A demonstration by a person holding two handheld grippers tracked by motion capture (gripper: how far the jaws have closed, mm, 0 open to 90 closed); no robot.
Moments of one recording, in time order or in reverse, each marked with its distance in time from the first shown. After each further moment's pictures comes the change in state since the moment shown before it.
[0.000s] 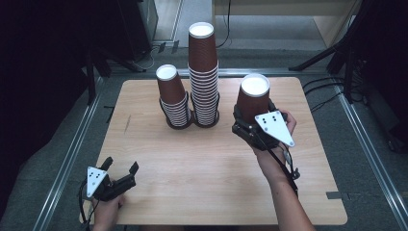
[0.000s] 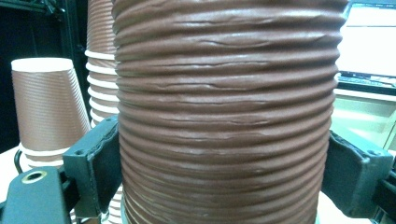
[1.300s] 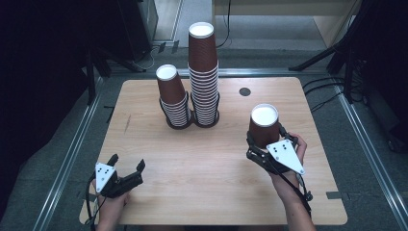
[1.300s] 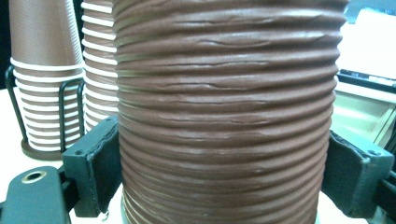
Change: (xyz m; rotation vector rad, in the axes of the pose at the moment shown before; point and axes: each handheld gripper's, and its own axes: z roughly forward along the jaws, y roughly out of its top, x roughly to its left) left arm -0.023 0.013 0.009 0.038 0.000 0.050; right arm -0.029 -0.067 -0.037 0.041 0.020 -0.104
